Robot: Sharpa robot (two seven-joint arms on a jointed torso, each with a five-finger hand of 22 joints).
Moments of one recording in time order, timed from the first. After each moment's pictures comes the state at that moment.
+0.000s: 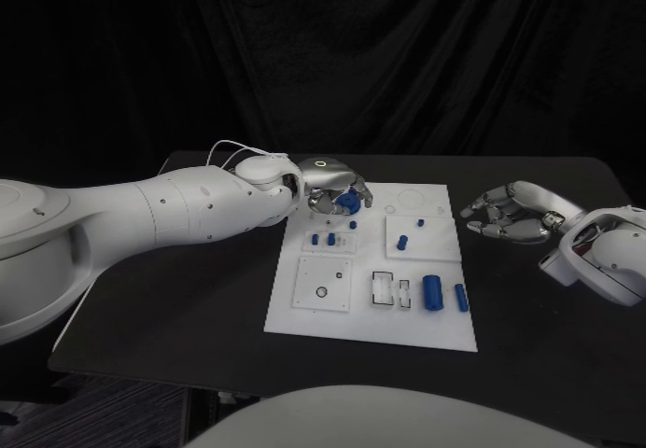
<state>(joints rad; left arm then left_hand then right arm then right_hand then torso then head) 1.27 -0.54 -0.21 1.07 -1.53 -0.27 0.37 1.60 -0.10 0.33 0.07 0.17 0.76 -0.03 0.07 0.60 0.60 0.05 0.42 0.52 1.29 -0.02 1.27 1.08 0.08 1.36 0.08 1.32 1.31 1.28 -0.96 -0.25 1.42 -1.01 -0.27 0.23 1.57 -0.04 0.23 0.25 0.43 0.79 0.15 0.35 0.12 1.09 0.07 1.31 0.96 1.42 0.00 1.25 1.19 0.10 1.33 0.10 1.07 1.31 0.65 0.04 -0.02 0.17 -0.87</state>
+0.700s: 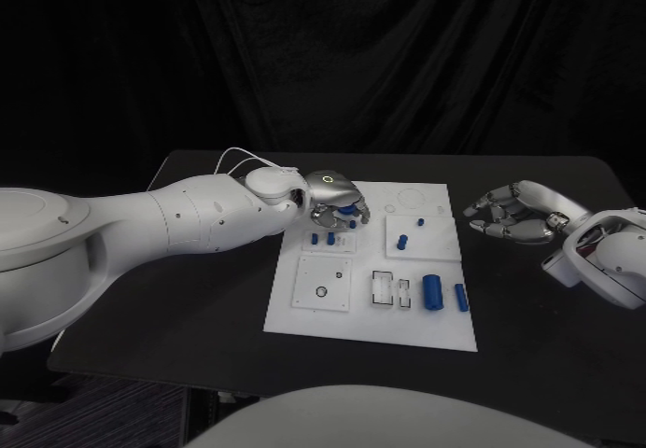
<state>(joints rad) 1.23 -0.51 -0.21 1.03 -1.68 -0.27 0.35 1.55 -0.10 0.32 0.10 0.16 0.83 -0.01 0.07 0.54 0.71 0.04 0.47 0.50 1.33 -0.03 1.31 1.08 0.08 1.41 0.07 1.35 1.31 1.28 -0.97 -0.25 1.43 -1.01 -0.29 0.23 1.57 -0.04 0.23 0.25 0.43 0.80 0.15 0.35 0.12 1.09 0.07 1.31 0.96 1.41 -0.01 1.24 1.19 0.10 1.33 0.10 1.07 1.31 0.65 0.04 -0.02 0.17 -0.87</state>
